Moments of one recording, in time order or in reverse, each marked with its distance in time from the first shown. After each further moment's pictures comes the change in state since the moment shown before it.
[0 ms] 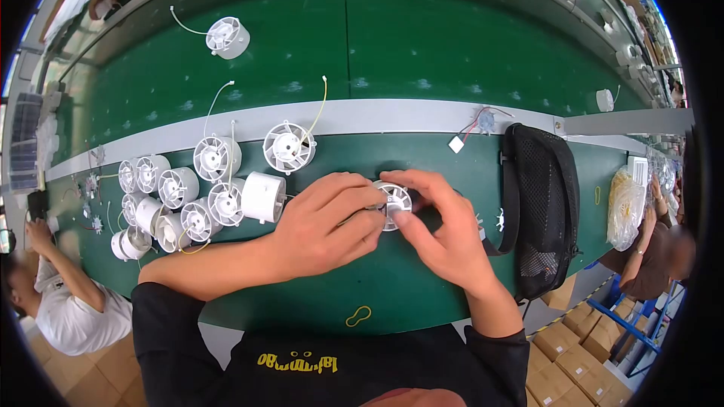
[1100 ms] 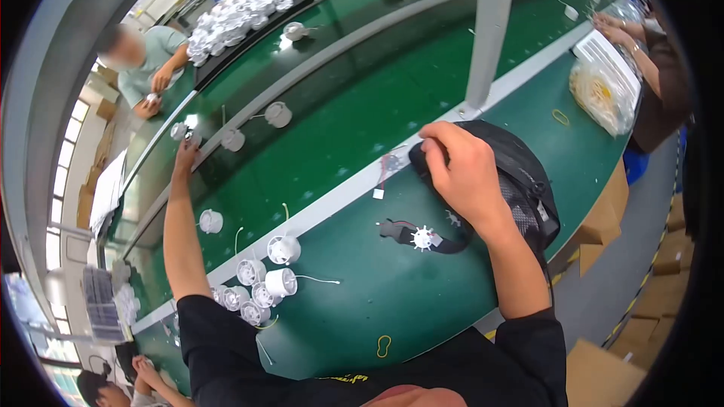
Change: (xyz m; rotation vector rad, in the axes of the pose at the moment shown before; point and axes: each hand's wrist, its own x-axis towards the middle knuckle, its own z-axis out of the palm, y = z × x) left_hand 0.155 -0.486 -0.197 0.088 -0.011 -0.904; right_hand -0.017 0.003 -0.106 -0.458 0.935 -0.163
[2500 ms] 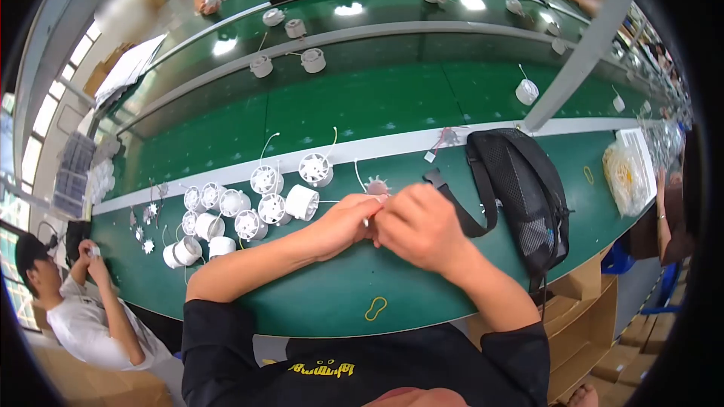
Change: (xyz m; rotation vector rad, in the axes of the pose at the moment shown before) left_hand -0.490 0.216 0.148 -1.100 -1.120 -0.082; right_hand -0.080 -0.075 0.050 0.158 -0.295 -0.745
